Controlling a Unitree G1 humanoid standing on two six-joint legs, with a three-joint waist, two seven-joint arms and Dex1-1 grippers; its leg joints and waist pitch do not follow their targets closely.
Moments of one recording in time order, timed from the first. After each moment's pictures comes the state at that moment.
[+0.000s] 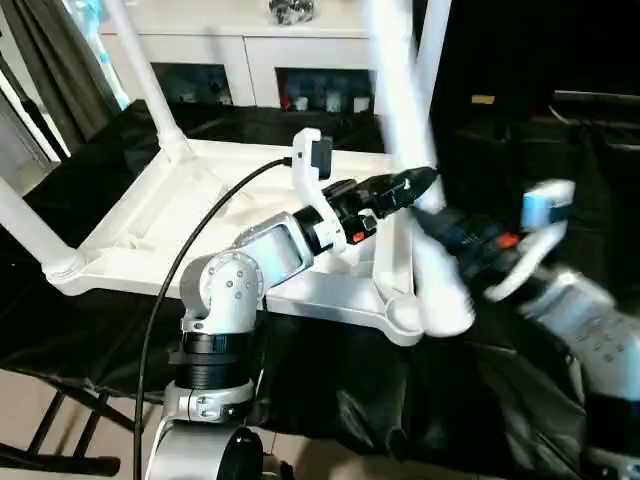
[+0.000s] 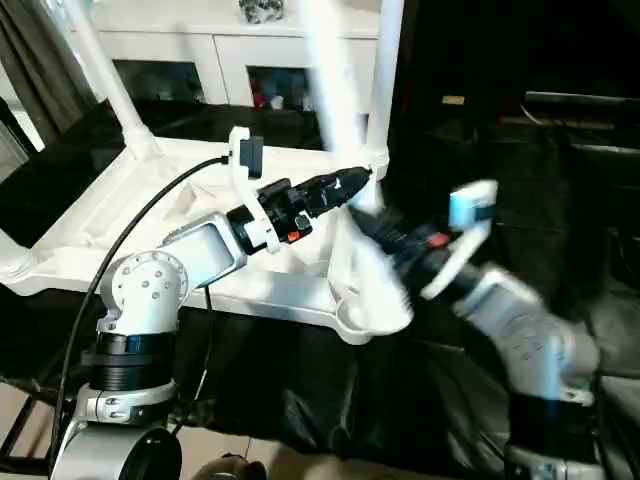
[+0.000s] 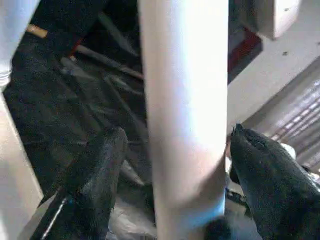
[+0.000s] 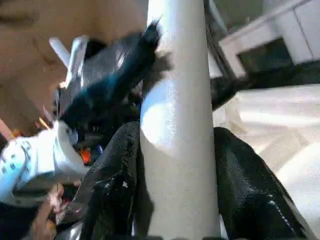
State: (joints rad) left arm -0.63 -0.14 0.14 0.03 -0.67 0.93 -0.40; right arm -0.32 -0.32 -0.21 -0.08 0.79 0.79 0.81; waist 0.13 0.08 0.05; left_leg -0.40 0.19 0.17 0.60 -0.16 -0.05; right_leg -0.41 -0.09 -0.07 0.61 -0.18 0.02
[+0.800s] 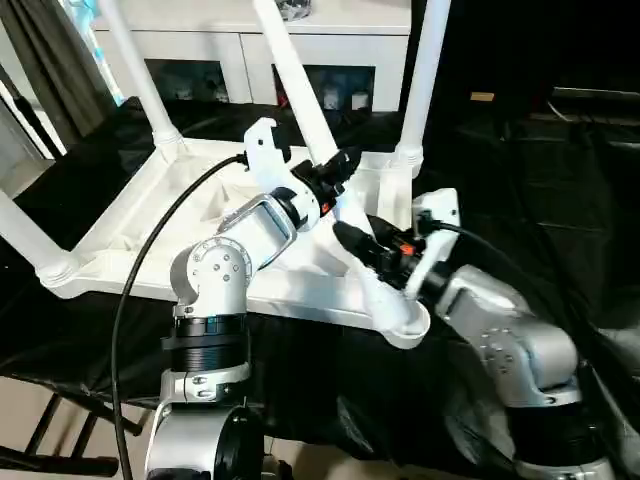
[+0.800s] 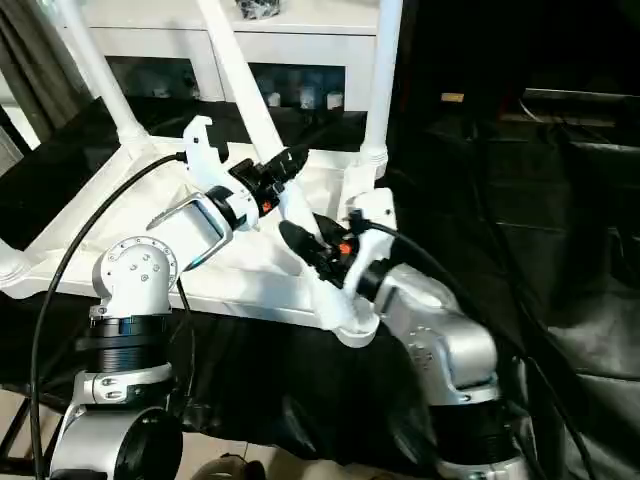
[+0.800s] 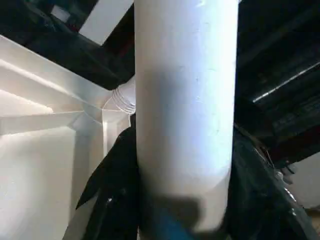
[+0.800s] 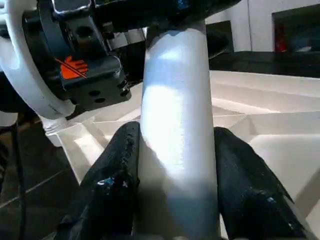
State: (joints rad) left arm -0.69 -0.14 0.25 0.11 -0.70 0.82 0.01; right arm -0.33 -0.12 0.07 -0.12 0.42 0.57 0.46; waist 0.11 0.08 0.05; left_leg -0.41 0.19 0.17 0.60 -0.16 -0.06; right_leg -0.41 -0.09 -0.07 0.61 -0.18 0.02
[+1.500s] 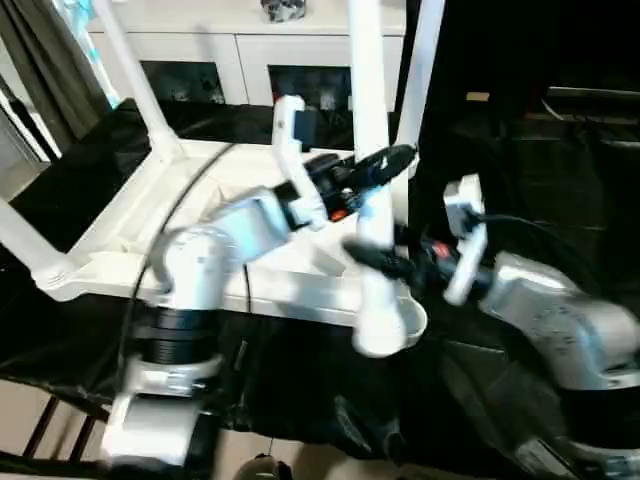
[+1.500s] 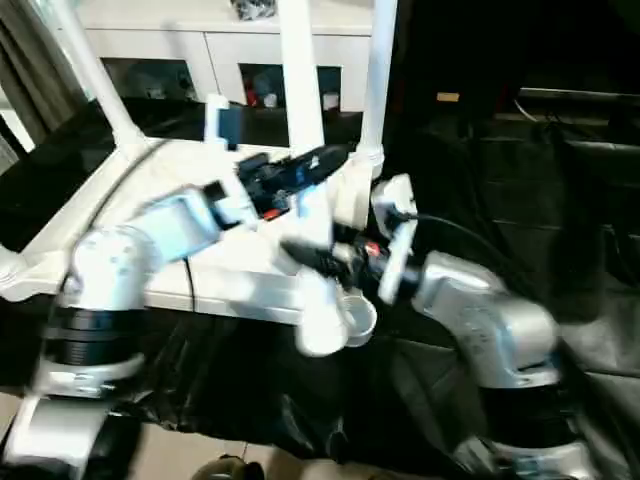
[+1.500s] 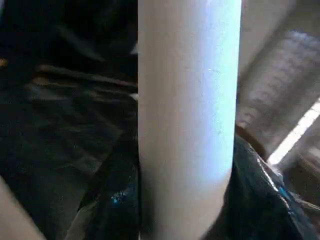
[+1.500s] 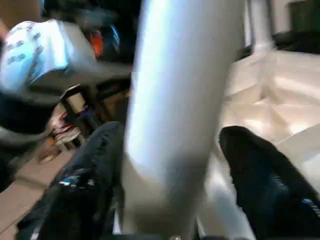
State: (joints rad) left arm -0.71 0.12 0.07 0.02 -0.82 0.89 -0.68; right arm -0.38 -0.42 0.02 -0.15 0.71 0.82 0.94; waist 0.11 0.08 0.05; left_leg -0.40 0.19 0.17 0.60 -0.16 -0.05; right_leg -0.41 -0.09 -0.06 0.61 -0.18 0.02
